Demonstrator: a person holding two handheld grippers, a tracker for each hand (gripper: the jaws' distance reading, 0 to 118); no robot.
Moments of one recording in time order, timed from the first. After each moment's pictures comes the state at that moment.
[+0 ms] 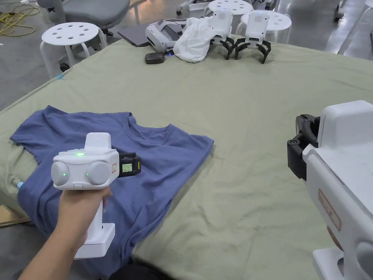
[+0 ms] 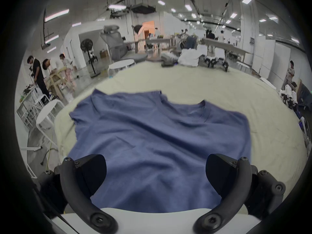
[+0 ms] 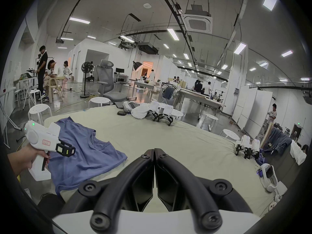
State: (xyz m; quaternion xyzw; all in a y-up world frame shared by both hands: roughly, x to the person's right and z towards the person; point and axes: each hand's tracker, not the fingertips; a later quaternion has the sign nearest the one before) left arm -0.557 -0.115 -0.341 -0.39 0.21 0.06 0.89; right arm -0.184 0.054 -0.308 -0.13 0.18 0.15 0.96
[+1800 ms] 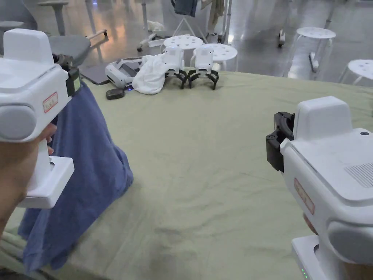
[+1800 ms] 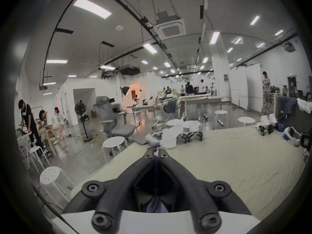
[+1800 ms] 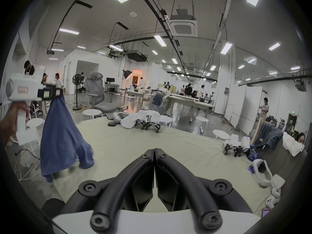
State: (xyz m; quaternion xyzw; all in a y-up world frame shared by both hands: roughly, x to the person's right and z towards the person) left arm -0.469 0.153 -0.303 -0.06 0.12 -0.06 0.99; right arm -0.107 0.107 -0.270 -0.09 0.13 0.11 0.98
